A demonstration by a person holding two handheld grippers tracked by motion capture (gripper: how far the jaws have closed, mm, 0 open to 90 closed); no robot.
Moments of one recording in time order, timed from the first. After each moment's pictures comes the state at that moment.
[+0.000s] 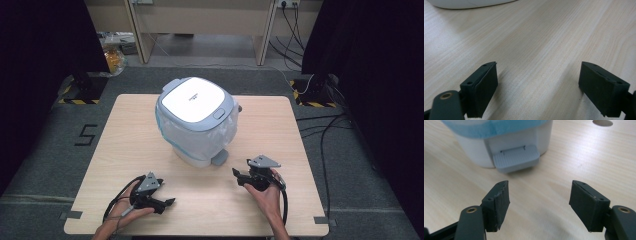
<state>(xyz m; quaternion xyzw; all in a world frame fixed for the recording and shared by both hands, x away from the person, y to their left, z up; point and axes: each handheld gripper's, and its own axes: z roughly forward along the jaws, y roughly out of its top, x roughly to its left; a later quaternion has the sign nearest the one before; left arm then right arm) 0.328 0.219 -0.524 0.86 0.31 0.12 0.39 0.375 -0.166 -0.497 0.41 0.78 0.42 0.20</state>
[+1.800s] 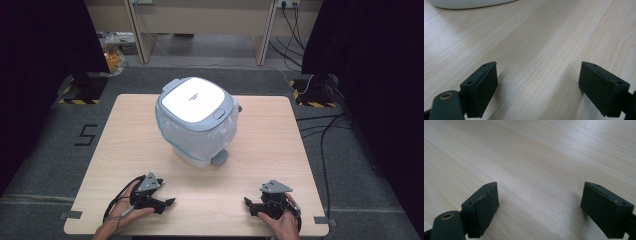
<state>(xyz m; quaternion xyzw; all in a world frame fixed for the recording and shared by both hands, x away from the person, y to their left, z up) 0.328 0.219 -0.524 0.86 0.31 0.12 0.39 0.311 -0.201 -0.517 0.42 0.82 0.35 0.18</state>
